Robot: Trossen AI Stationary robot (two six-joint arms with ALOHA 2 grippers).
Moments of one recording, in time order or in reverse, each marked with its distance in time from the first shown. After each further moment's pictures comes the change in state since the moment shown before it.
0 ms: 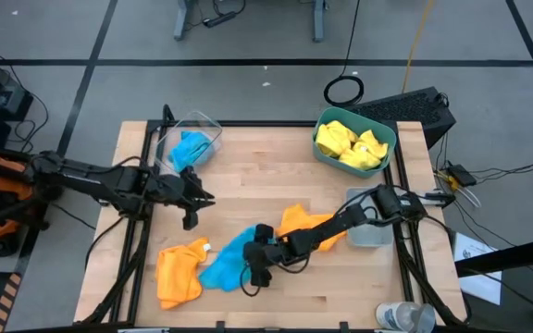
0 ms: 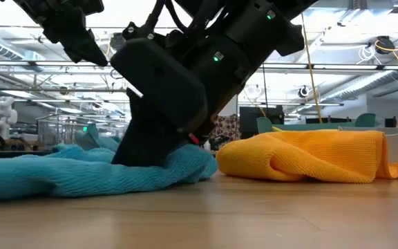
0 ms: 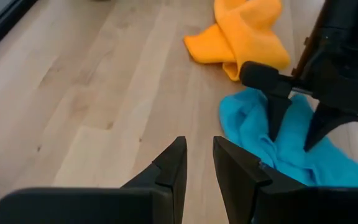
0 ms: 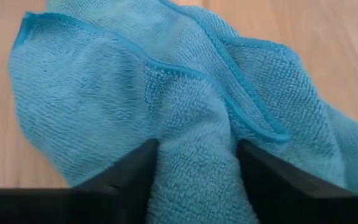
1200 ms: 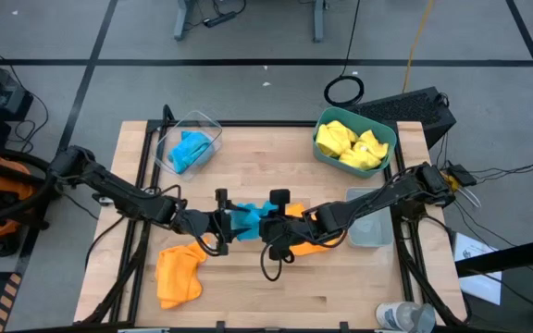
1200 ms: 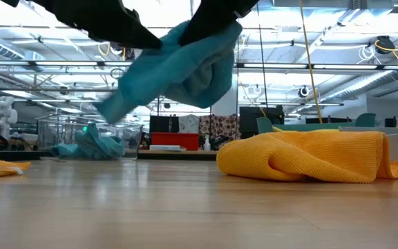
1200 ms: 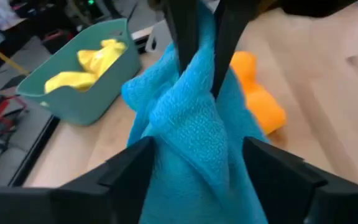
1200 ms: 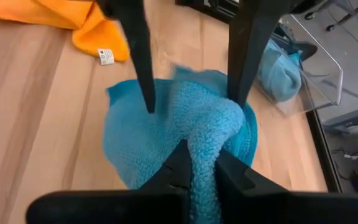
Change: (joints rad) left arm -0.230 0.456 0.000 0.710 -0.305 0.425; right arm -0.020 -0.430 -0.007 -0.299 0.311 -0.415
